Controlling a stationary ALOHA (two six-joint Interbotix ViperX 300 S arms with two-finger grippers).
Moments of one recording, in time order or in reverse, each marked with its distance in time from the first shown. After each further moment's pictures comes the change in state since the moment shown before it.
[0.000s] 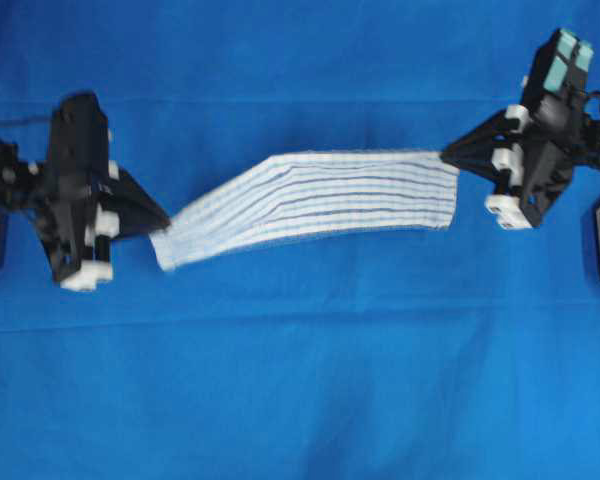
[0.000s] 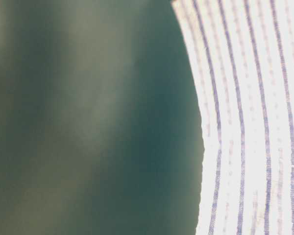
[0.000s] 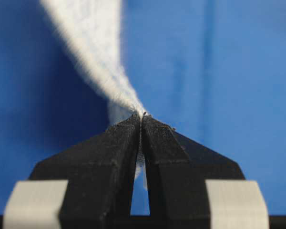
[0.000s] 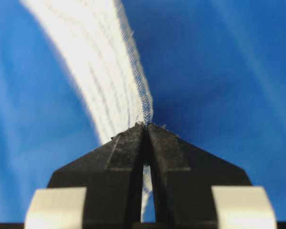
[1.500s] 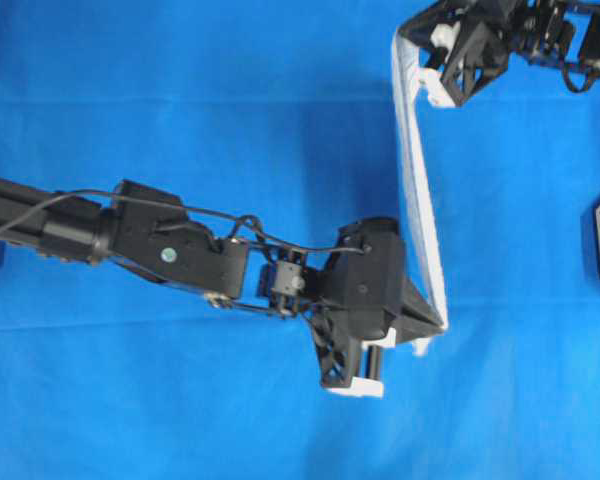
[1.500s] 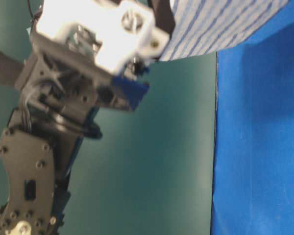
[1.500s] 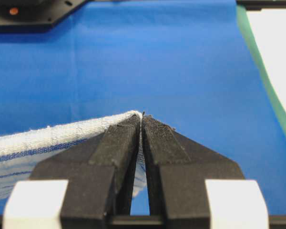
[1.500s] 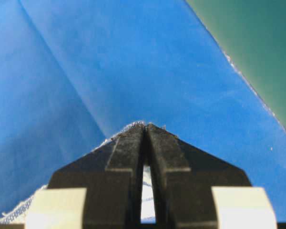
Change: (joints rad) left arm -0.147 0.813 -0.830 0.002 -0.253 0.107; right arm -0.265 0.275 -0.255 -0.176 0.000 0.011
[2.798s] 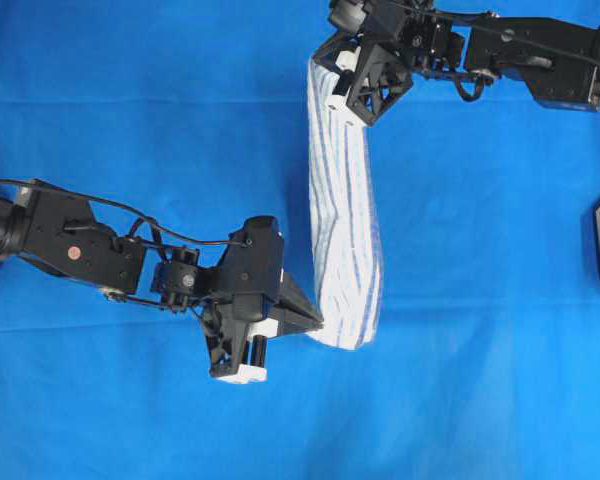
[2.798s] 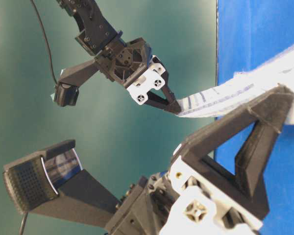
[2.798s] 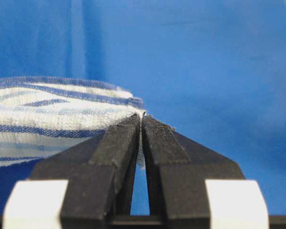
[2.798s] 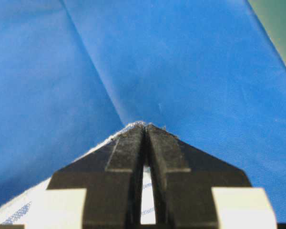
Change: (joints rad) left arm -0.023 -0.183 0.462 -0.006 -0.163 -0.112; right arm 0.109 0.314 -0.241 0.000 -0.026 -0.009
